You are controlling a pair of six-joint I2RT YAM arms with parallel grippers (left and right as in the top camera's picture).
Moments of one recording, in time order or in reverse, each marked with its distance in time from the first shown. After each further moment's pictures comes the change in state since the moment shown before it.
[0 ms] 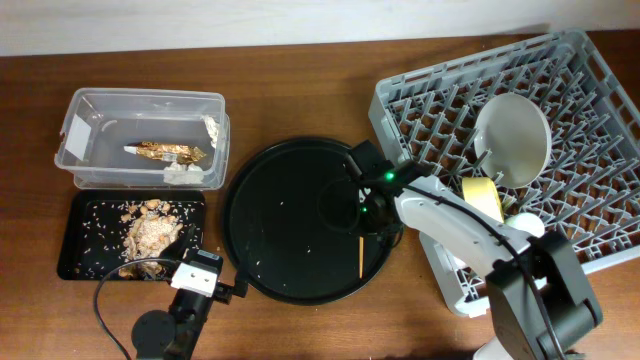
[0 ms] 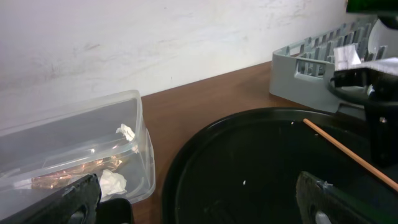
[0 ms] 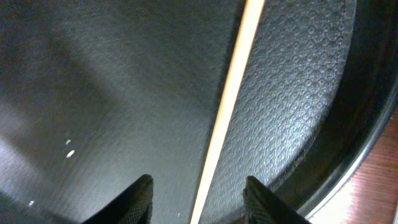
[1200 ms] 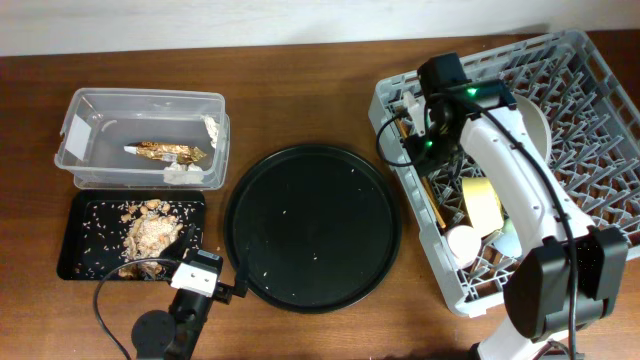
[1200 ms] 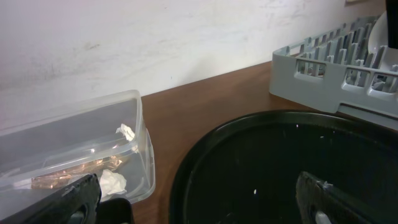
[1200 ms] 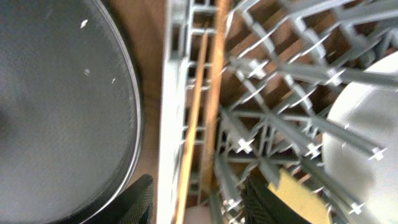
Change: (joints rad) left arm 0.000 0.000 0.000 0.000 0.000 0.000; right arm -0.327 0.061 0.483 -0.414 0.161 -0.612
